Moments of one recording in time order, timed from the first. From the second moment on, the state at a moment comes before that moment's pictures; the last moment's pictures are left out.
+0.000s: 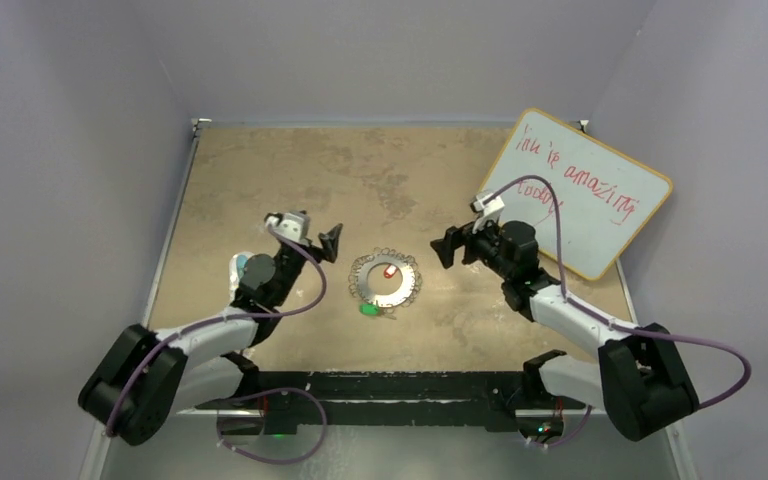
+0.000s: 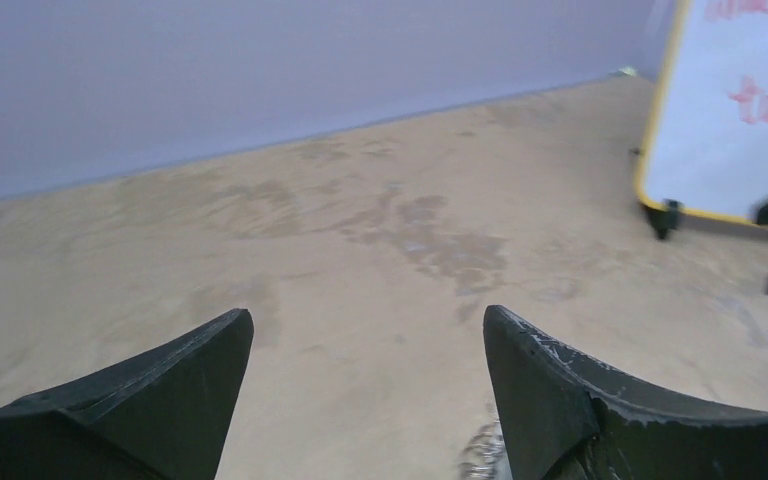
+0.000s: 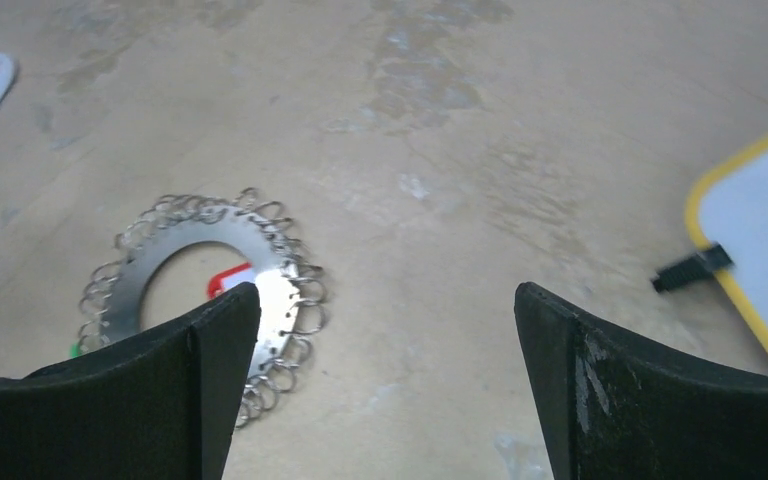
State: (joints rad) left arm -0.56 1.20 0.28 1.04 -0.06 0.00; right arm 0.41 1.17 0.46 0.42 -0.26 0.10
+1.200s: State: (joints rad) left arm -0.08 1.65 0.19 1.29 -0.19 0.07; right arm 0.15 1.47 0.09 1.35 0.29 -0.01
